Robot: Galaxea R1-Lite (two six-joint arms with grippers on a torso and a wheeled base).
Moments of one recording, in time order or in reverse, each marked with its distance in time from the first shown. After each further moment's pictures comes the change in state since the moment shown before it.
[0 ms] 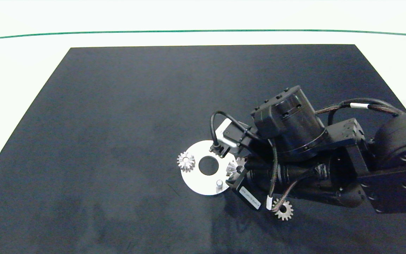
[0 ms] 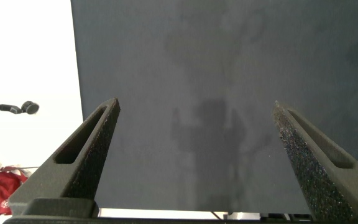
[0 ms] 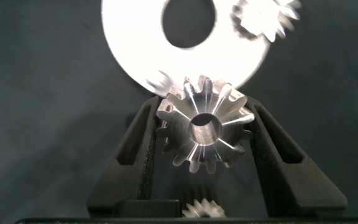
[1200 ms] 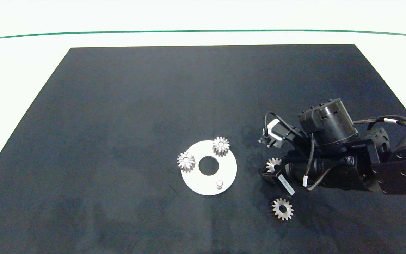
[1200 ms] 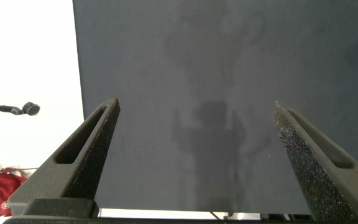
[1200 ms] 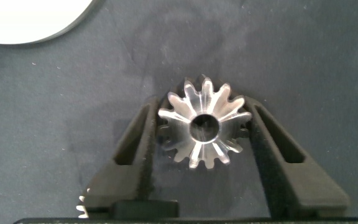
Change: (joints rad) left arm 0.000 -0.009 0.000 0.000 0.000 0.000; right arm -0.291 -0.053 0.244 -0.172 0.106 0.004
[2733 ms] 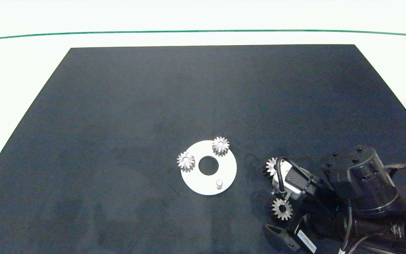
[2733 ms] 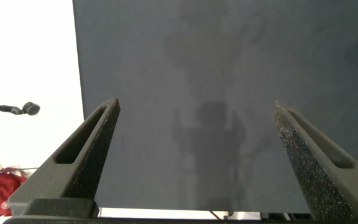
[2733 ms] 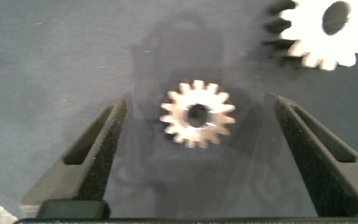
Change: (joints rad) left arm 0.000 -0.002 0.000 0.003 0.000 0.000; right arm 0.148 -0.156 0.334 -0.149 -0.015 0.003
